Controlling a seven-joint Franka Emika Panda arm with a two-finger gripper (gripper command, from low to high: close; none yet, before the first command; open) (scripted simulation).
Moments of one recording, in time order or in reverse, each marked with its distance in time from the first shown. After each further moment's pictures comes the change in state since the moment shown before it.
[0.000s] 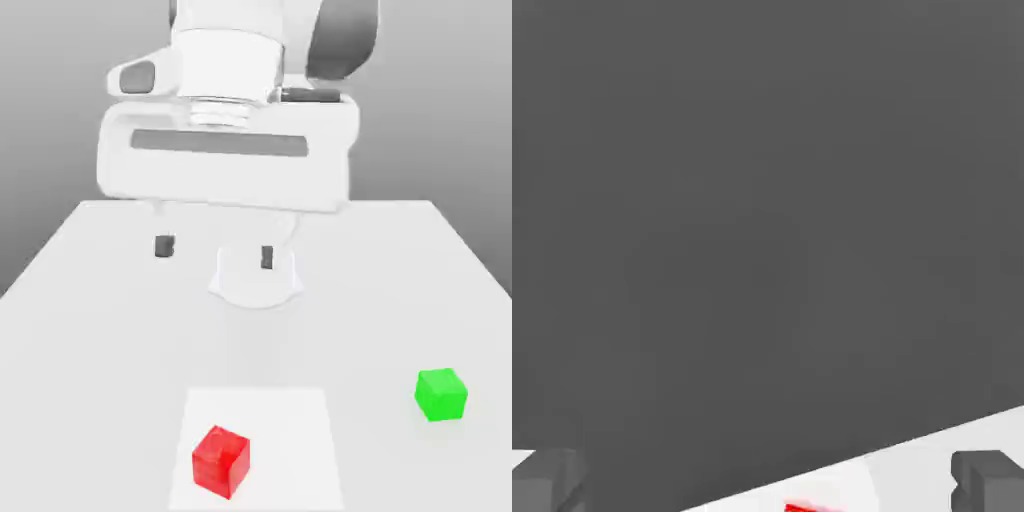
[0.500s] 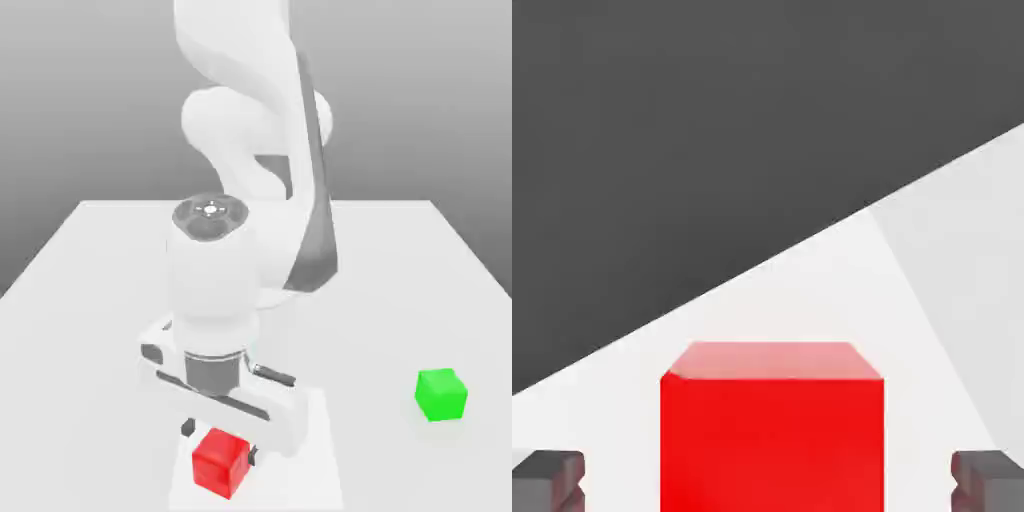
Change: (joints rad) arm -0.005 0.498 -0.026 -0.056 0.018 0.289 0.118
